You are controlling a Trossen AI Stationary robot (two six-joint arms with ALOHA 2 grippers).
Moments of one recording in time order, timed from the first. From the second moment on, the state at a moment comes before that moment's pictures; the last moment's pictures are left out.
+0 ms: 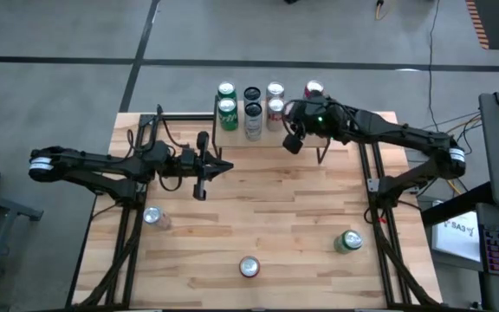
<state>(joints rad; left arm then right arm) 0.05 1.08 0.64 0.62 0.09 0.06 -0.28 1.36 1.37 -0.56 0.31 -0.09</state>
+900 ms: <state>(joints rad) 0.01 1.10 1.02 -0.23 0.06 -0.12 0.03 1.29 1.37 -0.83 0.31 0.01</state>
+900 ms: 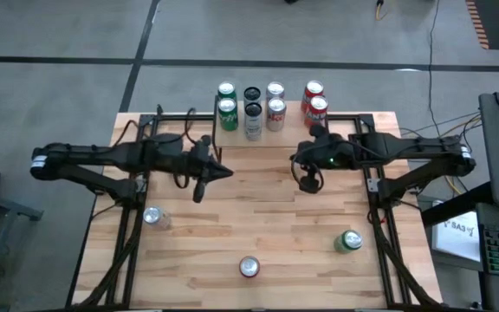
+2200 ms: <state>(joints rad) 0.28 1.17 1.28 -1.57 -0.23 -0.34 0.05 1.28 1.36 -0.95 0.31 0.05</state>
